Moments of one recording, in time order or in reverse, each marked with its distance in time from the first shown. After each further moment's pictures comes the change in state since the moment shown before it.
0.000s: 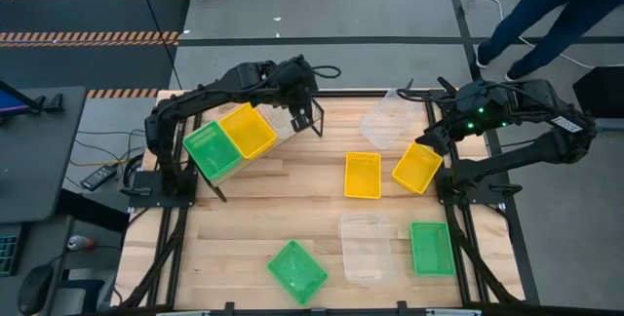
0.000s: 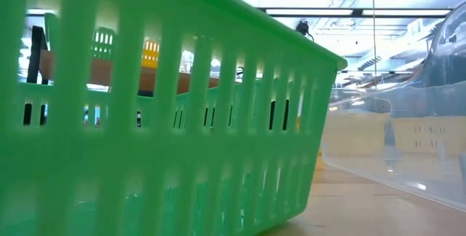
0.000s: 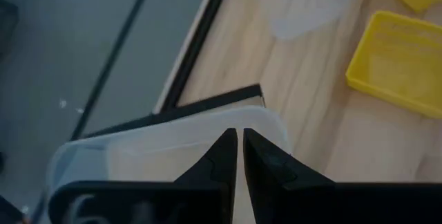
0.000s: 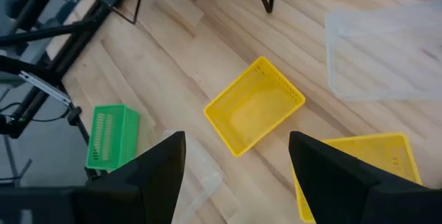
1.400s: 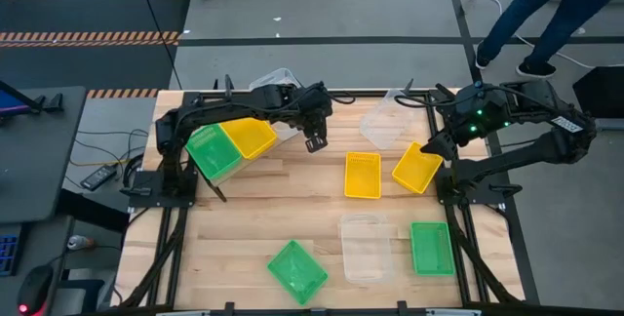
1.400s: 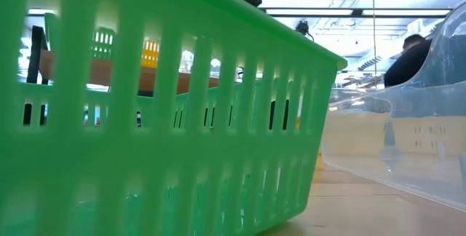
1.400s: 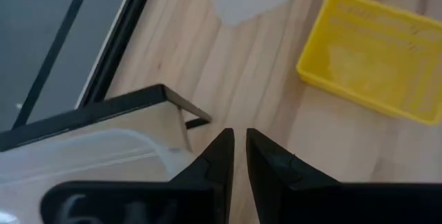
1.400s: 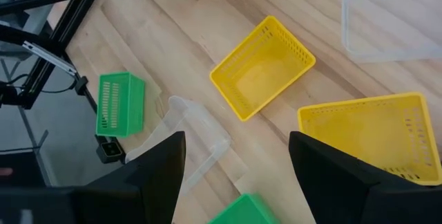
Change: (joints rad) left arm -0.072 0.080 -0.137 0.154 0.071 -0.099; right arm 0.000 0.000 0.000 -0.075 -0.109 0.030
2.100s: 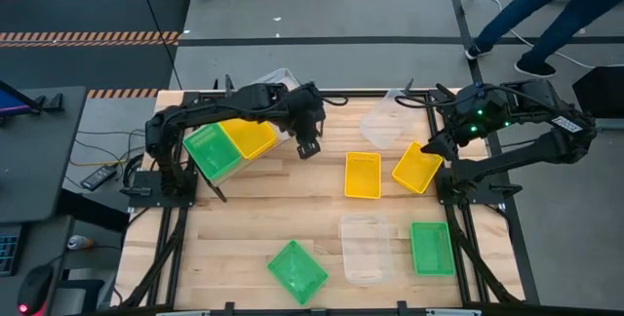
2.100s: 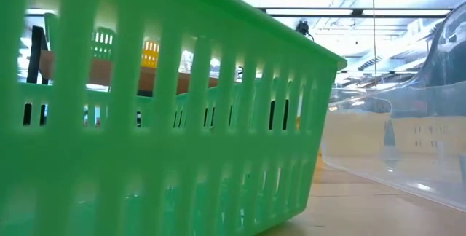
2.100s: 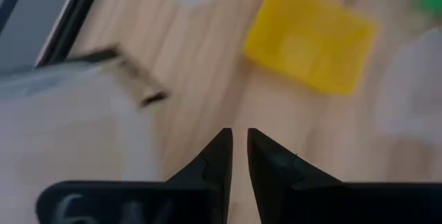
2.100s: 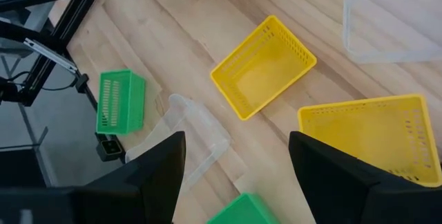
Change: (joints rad) left arm -0.028 -0.079 0.001 -0.114 0.130 -0.084; right arm 0.000 -0.002 0.000 0.000 -0.005 -0.011
